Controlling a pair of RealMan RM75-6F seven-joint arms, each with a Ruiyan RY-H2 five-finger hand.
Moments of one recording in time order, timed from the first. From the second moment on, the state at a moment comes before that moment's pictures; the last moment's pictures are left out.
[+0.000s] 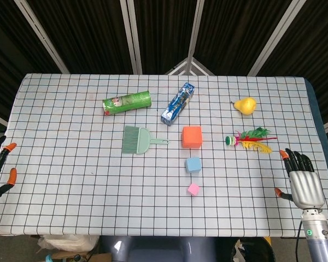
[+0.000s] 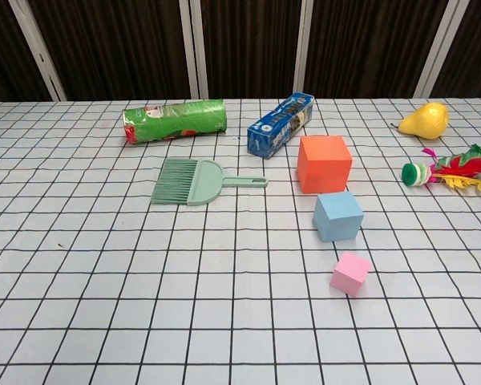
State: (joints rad) left arm -0.11 -1.14 -0.08 -1.54 1.54 1.57 -0.02; right arm 0.16 -1.17 0.09 -1.64 -1.38 1.38 -0.22
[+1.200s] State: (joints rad) left arm -0.11 -1.13 -0.10 -1.53 1.51 1.58 -0.05; right arm 0.52 -1.16 0.19 -1.82 -1.24 0.98 -0.38
